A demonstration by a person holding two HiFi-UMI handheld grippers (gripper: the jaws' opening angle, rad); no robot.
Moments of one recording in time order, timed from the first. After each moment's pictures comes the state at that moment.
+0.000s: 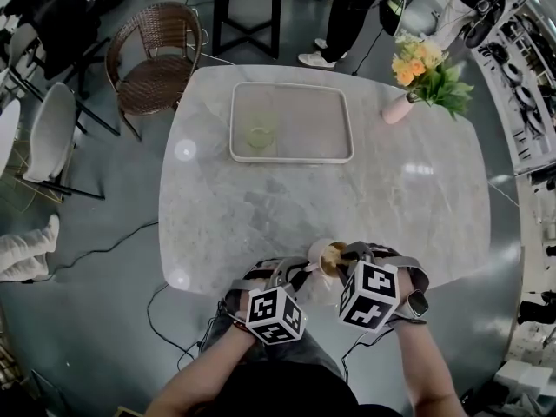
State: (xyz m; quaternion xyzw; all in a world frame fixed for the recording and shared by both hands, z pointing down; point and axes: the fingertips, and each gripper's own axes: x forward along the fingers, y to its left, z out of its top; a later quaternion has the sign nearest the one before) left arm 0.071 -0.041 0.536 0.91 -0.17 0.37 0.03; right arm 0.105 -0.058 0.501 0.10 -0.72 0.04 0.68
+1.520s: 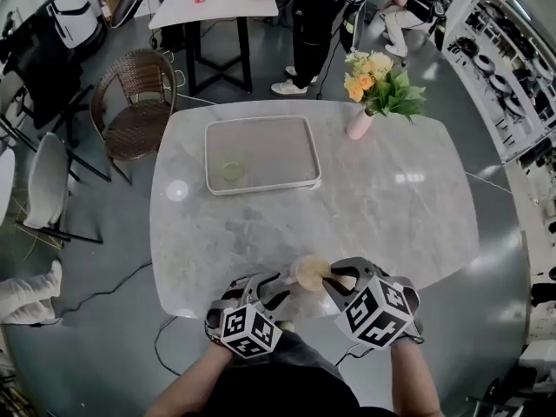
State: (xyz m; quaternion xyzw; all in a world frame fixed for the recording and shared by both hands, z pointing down) left arm 0.057 -0.041 0.526 0.91 -0.17 0.37 0.01; right arm 0.112 -0.061 0.436 0.24 -0.81 0.09 0.53
